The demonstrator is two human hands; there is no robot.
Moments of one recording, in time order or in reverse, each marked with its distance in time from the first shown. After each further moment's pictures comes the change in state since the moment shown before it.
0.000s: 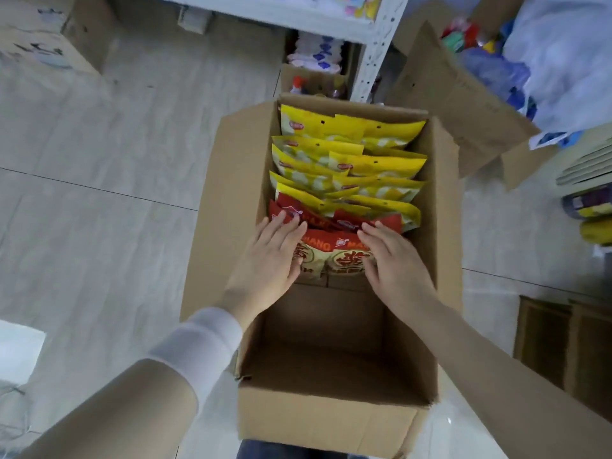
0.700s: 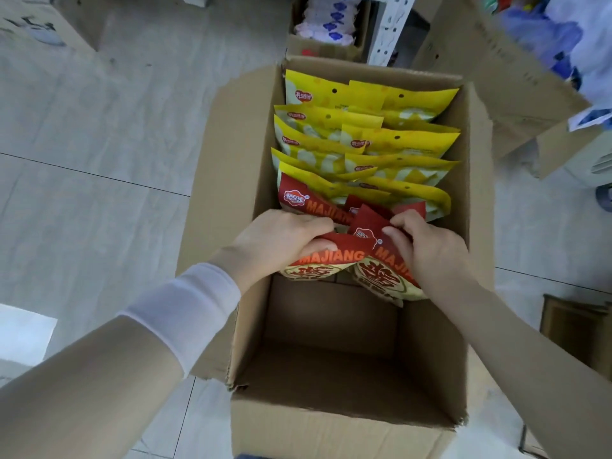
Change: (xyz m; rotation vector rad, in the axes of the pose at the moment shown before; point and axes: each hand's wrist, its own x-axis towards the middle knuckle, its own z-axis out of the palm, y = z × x) left_hand 0.036 -0.010 -0.005 -0.173 0.057 0.366; right_hand 0.016 0.028 0.008 0.055 0.264 -0.068
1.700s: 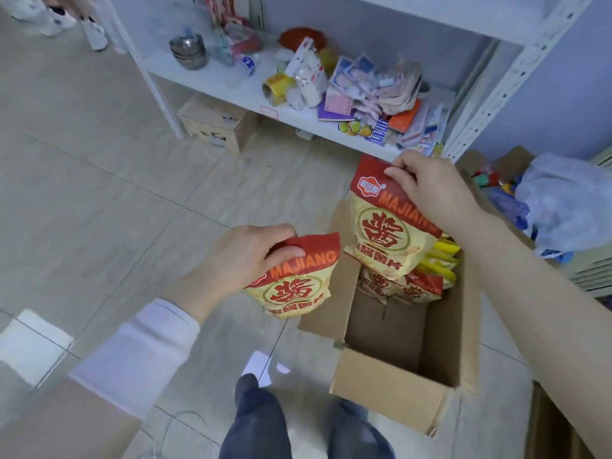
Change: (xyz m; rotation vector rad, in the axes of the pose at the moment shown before) left_hand -0.247 0.115 -0.392 -0.061 0.216 -0.514; right_hand 0.125 -0.334 -0.294 0.142 0.004 -0.157
